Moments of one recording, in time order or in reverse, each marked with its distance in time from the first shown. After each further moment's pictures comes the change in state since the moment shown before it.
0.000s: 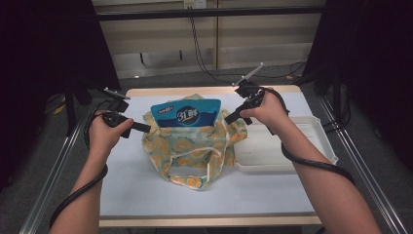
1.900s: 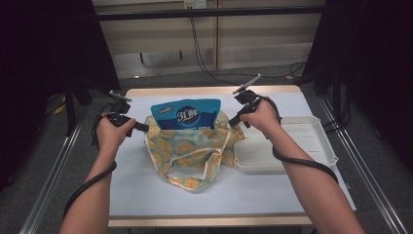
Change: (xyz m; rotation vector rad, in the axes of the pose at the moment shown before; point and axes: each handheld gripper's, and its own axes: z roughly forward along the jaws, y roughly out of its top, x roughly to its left) left arm 0.043 0.001 0.031 0.004 0.086 -0.108; right arm -0.036 -0.011 0.051 0.036 -0.007 0.093
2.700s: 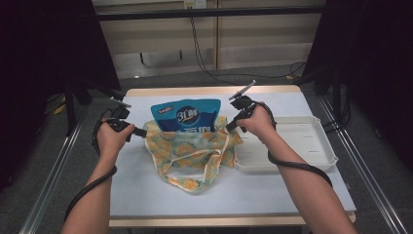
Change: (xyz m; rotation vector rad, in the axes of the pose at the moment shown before) left arm 0.012 -0.014 0.010 0.024 0.043 -0.016; right arm 0.000 -0.006 0.022 0.009 -0.003 -0.006
